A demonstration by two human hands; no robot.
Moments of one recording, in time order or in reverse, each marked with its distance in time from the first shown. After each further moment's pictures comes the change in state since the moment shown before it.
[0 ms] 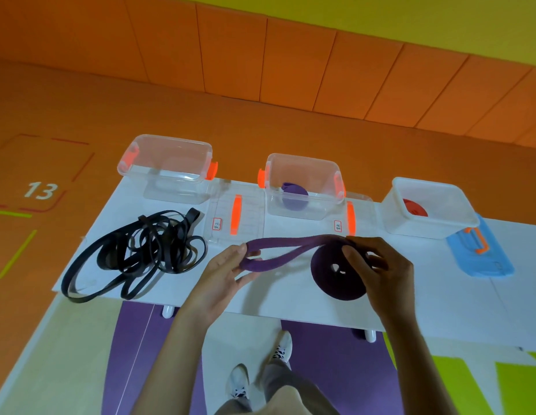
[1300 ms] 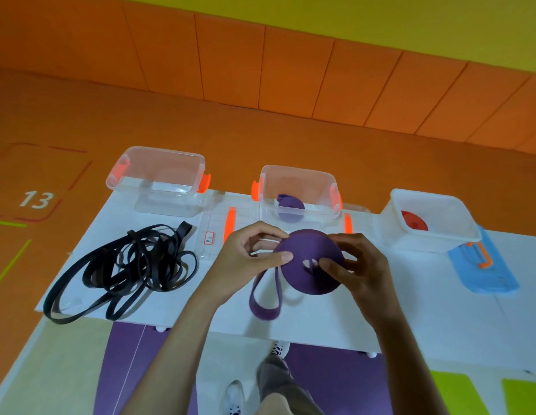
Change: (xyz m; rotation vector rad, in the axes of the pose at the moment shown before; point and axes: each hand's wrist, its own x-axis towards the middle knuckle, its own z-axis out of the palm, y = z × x) left_hand 0.032 0.052 0.084 0.558 -0.179 0.345; right_hand 0.046 0.009 0.012 0.295 -0.240 0.099
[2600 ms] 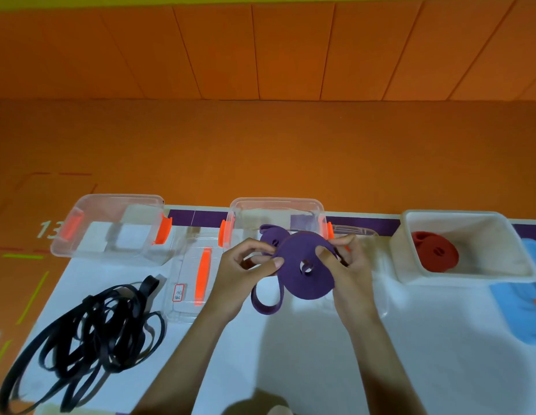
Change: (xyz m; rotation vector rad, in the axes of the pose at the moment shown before) left_hand 0.213 -0.058 0.058 0.051 0.262 -0.168; right_hand 0.186 0.128 -0.061 0.411 0.302 0.366
